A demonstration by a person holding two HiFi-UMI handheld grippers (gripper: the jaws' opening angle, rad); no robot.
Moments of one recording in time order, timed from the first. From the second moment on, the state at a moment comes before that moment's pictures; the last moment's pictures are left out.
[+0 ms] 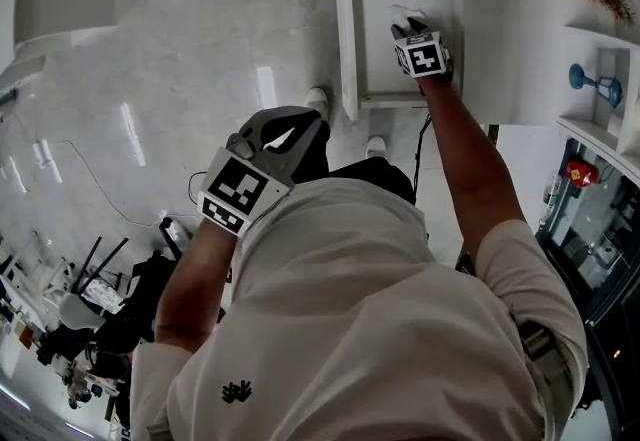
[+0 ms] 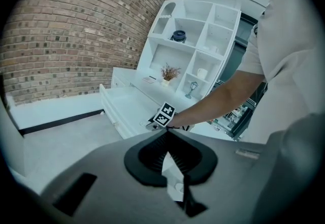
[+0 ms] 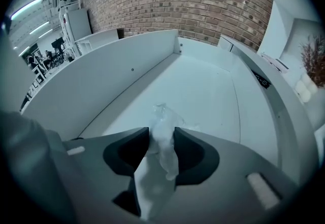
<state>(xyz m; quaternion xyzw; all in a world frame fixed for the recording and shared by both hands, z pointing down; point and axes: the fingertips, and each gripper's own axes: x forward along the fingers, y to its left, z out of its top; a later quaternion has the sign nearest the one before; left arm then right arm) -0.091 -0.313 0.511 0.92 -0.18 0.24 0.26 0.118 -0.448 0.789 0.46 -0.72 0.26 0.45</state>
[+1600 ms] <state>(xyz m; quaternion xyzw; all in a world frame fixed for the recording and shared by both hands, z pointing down) -0.013 -0.221 0.463 0.94 -0.14 0.21 0.22 0.105 -0.358 0.567 0.44 -0.81 0.19 0.34</state>
